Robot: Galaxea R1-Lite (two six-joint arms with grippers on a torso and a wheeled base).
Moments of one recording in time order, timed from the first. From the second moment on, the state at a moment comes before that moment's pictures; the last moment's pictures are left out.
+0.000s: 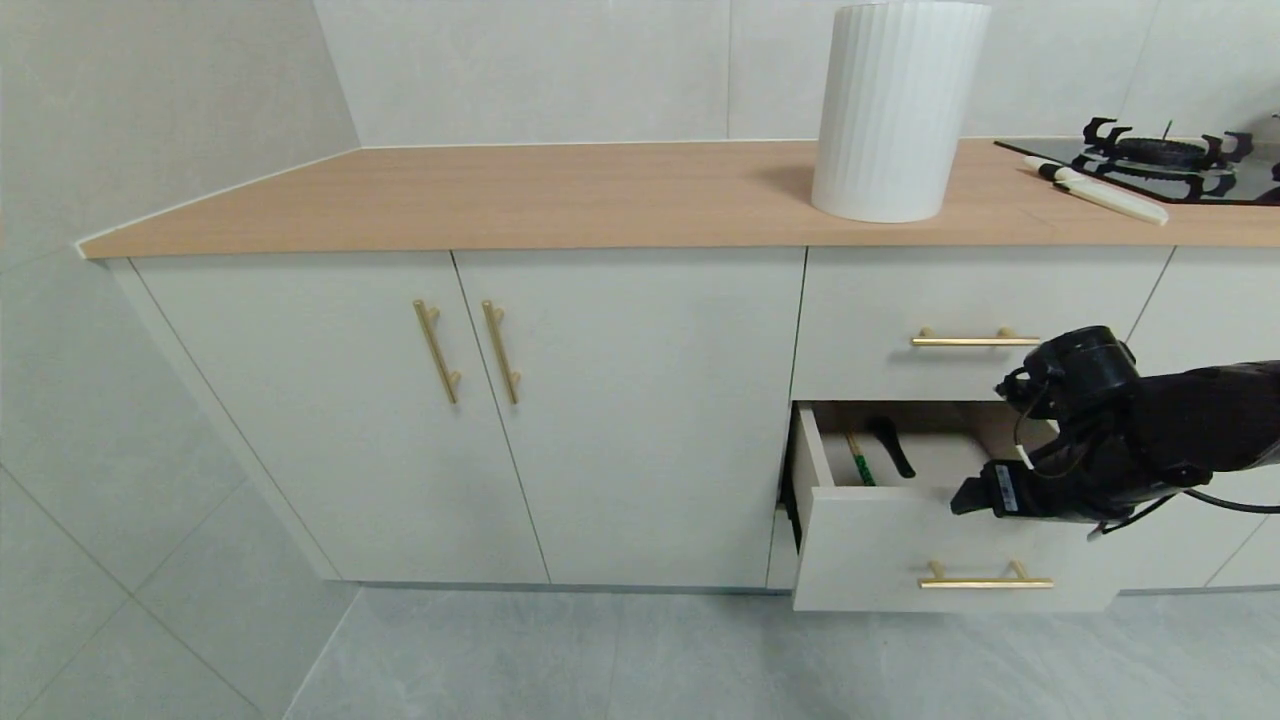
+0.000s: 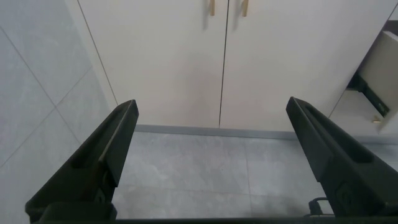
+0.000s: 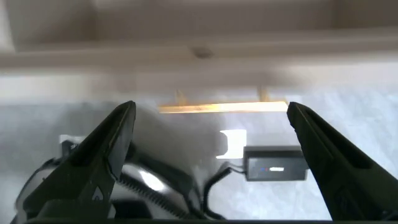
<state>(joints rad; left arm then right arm) 0.00 0.00 0.00 0.00 0.04 0.00 0.15 1.89 -1.09 0.17 -0.14 0.19</state>
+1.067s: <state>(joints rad) 0.00 0.00 0.00 0.00 0.04 0.00 0.11 2.04 -0.99 -0.31 -0.17 0.18</state>
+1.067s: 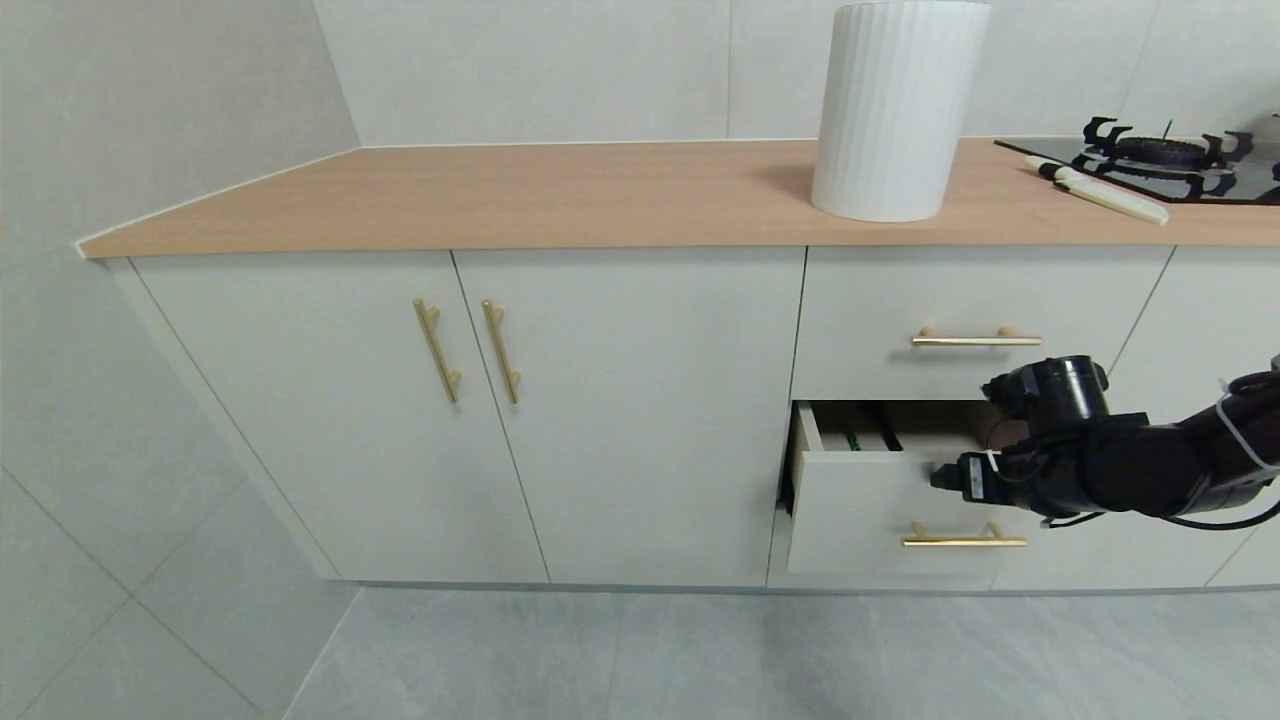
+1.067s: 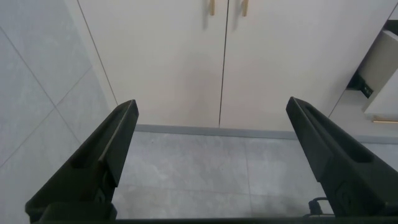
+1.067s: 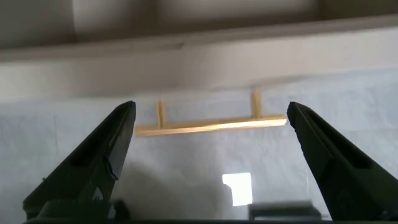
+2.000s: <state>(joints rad) 0.00 0.00 0.00 0.00 0.04 0.00 0.12 2.17 -0.95 -0.75 -0.31 0.18</state>
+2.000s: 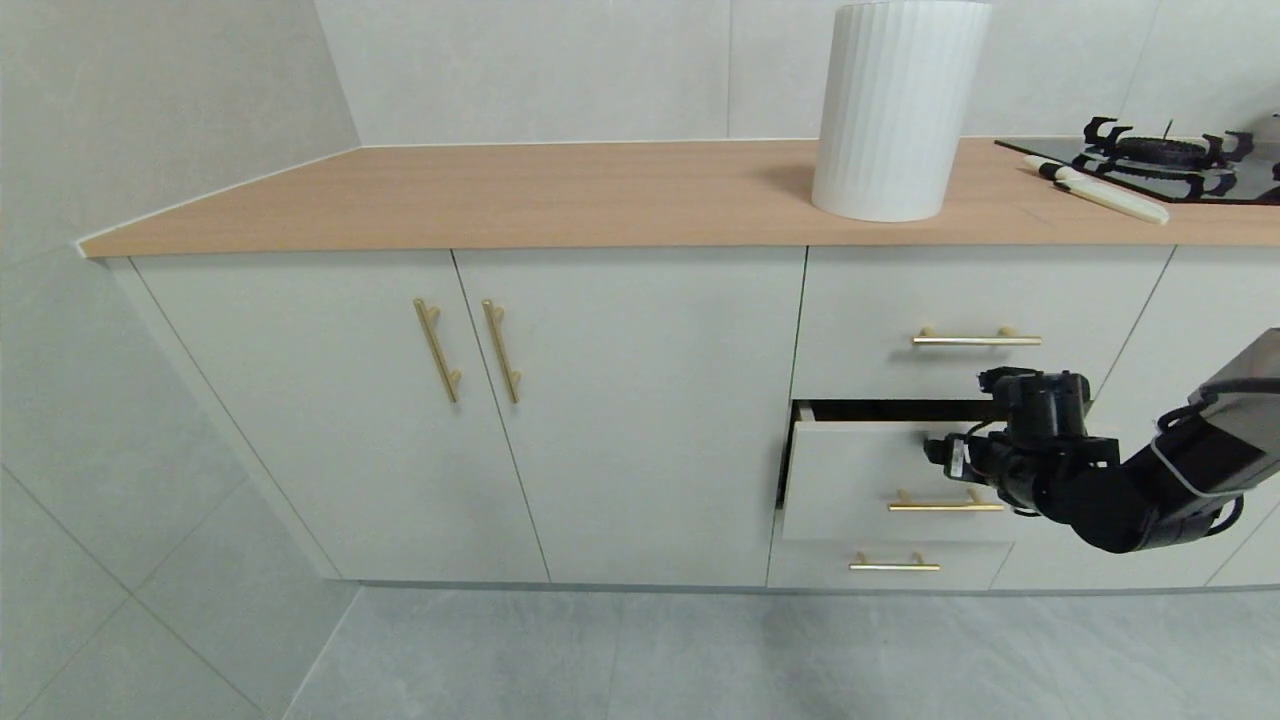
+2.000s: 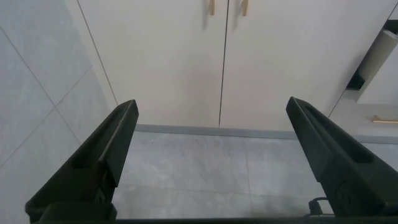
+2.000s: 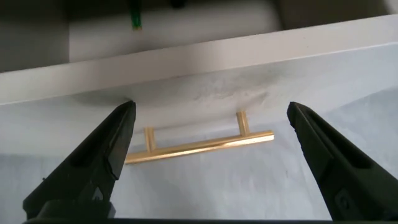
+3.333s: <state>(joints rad) 0.00 0.00 0.00 0.00 0.04 0.00 0.12 2.30 -1.06 -0.95 -0.41 0.21</state>
